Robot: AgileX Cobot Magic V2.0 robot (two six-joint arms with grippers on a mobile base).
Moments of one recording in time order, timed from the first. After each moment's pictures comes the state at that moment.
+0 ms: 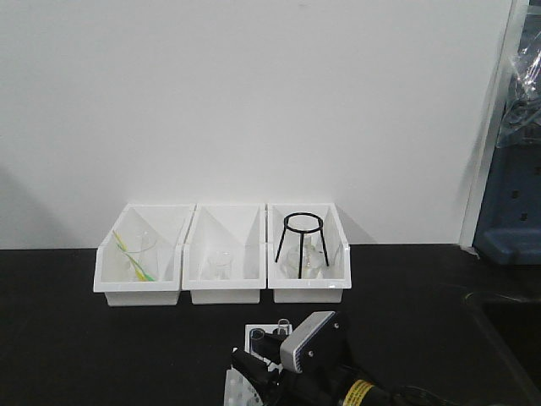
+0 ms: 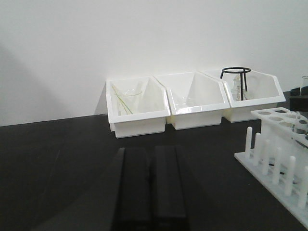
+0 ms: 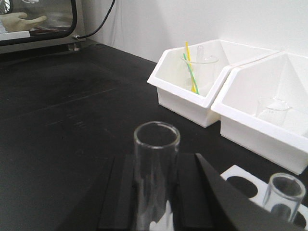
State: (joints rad) left arm -0.11 -0.02 0.03 0.00 0.05 0.03; right arm 0.49 1.91 -0.83 -0.48 -0.92 0.23
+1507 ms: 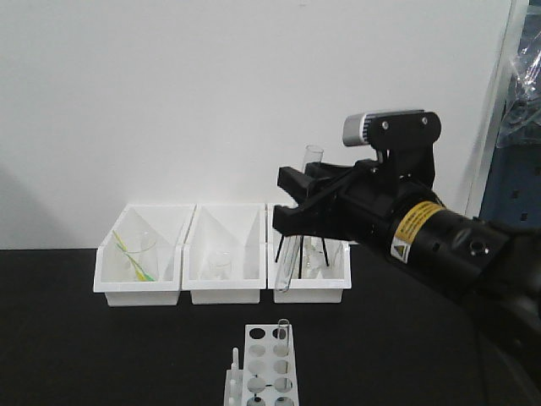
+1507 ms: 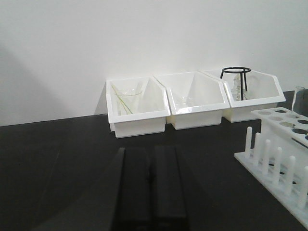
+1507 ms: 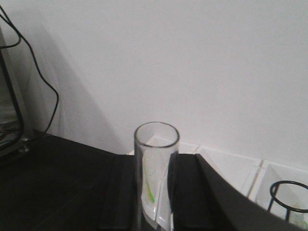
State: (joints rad) left arm -0.11 -0.02 0.03 0.00 0.05 0.03; right arm 0.49 1.46 -1.13 -0.48 -0.28 0.54
